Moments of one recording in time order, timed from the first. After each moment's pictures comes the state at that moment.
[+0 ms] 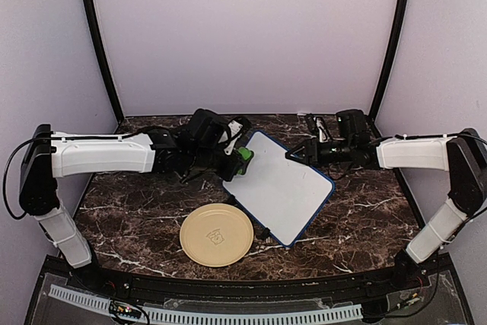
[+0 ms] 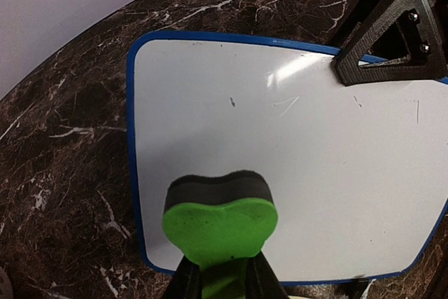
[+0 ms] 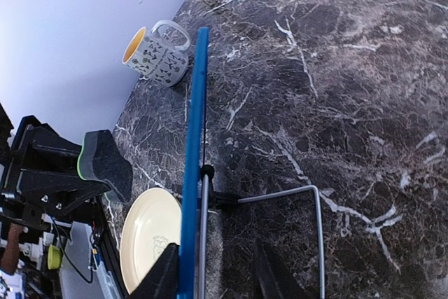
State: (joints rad) left arm -0.93 1.69 1.27 -0.25 -0.14 -0.13; right arm 0.46 1.56 0.89 0.11 -0.66 0.48
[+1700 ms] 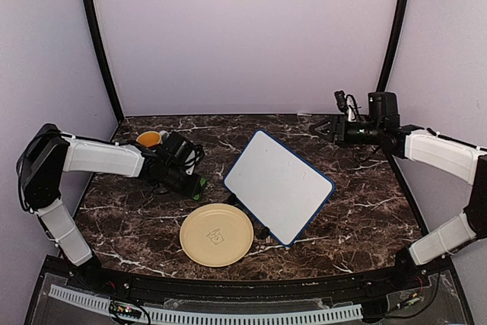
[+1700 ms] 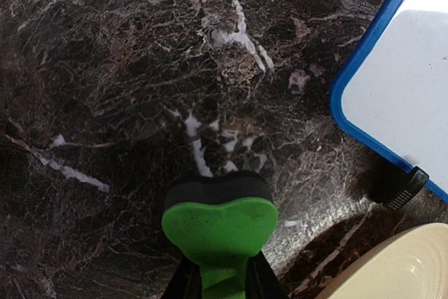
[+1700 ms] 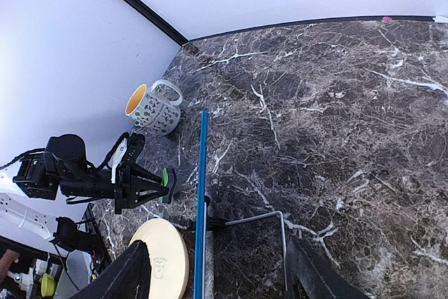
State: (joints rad) left arm -0.66 1.68 0.97 -0.31 -0.04 -0.28; right arm 0.29 1.37 0.94 -0.06 -0.68 0.43
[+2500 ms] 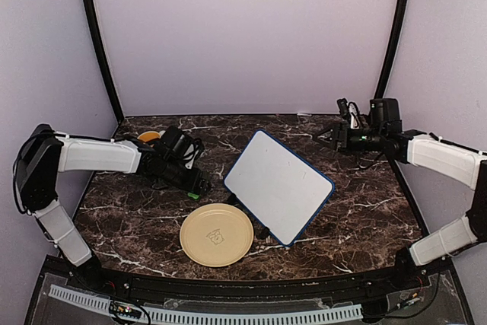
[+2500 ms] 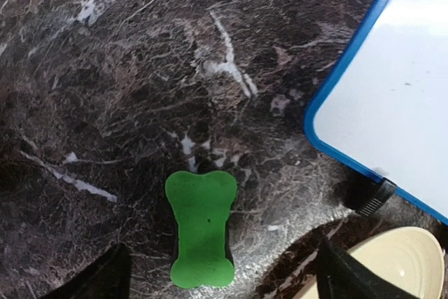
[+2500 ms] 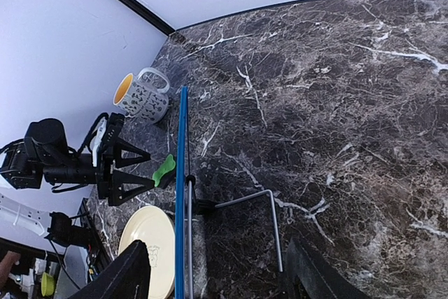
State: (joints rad) left arm -0.65 1.67 1.01 -0.34 -0.02 -0.27; right arm 0.28 1.33 0.89 -0.10 -0.66 0.42
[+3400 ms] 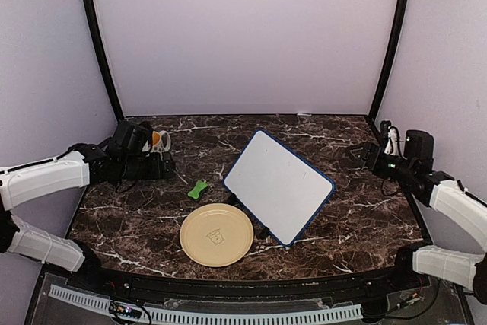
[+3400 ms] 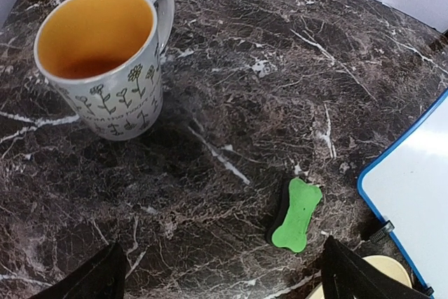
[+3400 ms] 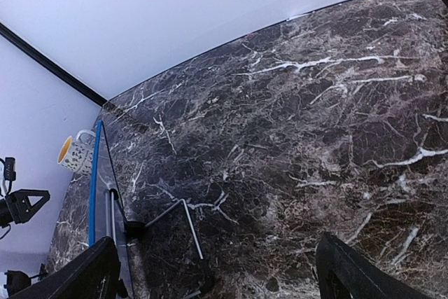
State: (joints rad) left arm -0.55 1.22 0.81 -0.39 -0.24 -0.51; right arm 0.08 0.90 0.51 -0.03 -0.46 0.47
